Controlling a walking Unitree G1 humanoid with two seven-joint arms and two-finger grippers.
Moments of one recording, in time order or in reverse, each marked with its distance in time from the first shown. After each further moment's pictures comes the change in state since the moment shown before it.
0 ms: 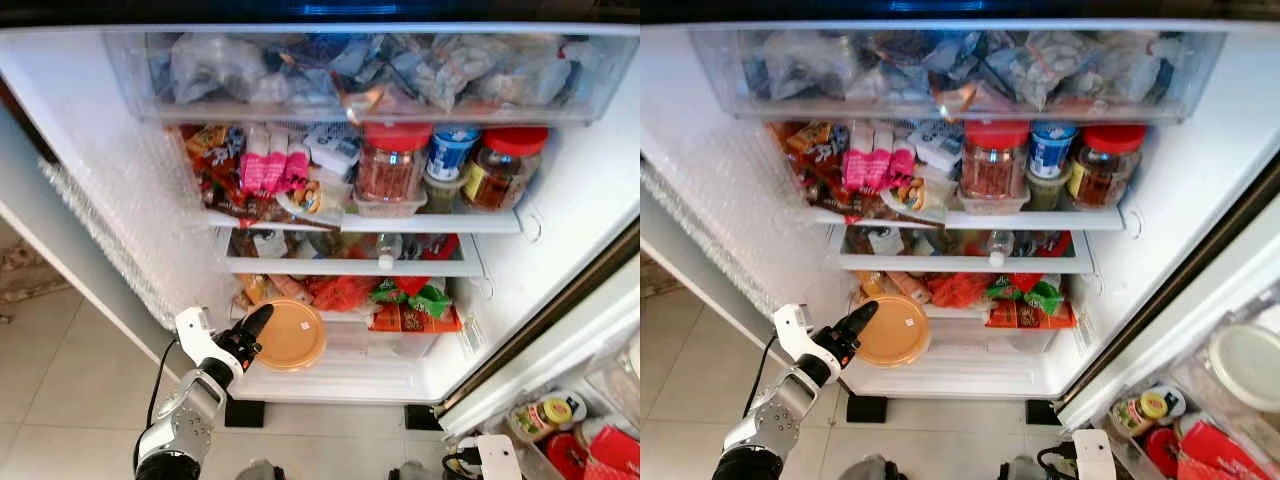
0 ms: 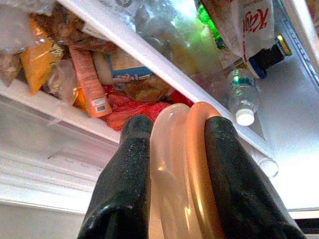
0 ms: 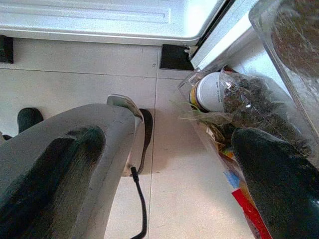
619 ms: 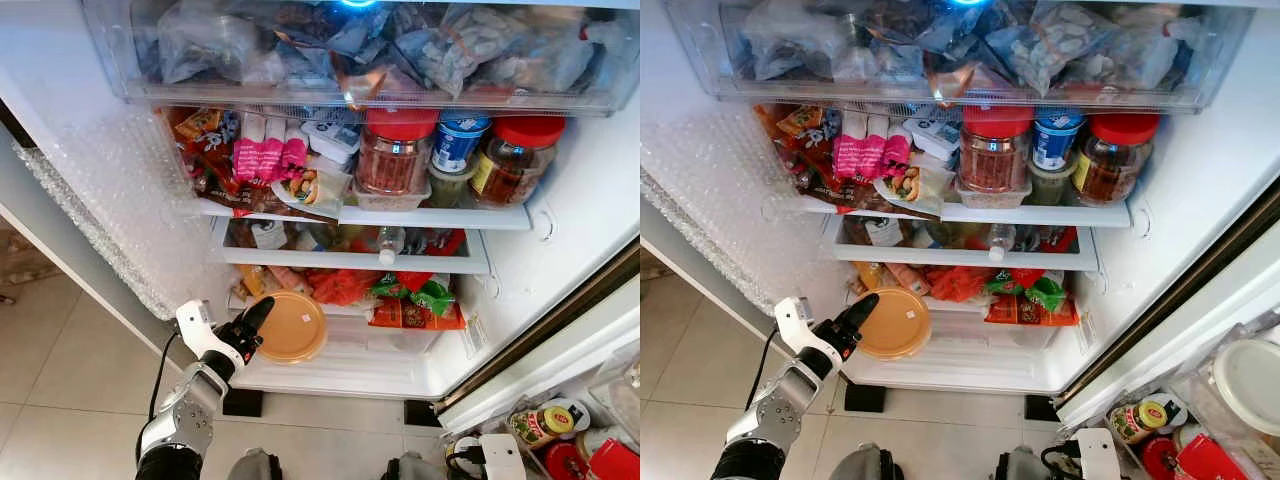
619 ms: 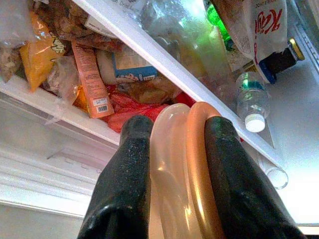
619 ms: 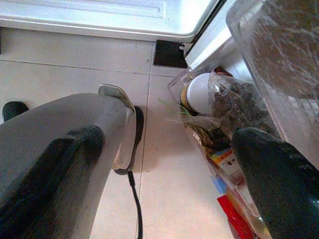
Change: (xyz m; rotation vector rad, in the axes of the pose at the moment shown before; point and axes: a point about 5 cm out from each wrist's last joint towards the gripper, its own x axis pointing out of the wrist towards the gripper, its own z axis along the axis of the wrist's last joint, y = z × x) left arm 0.006 -0.005 0.006 -0.002 -0.020 -0.014; right arm -0.001 -0.004 0.001 -0.002 -0.002 -0.009
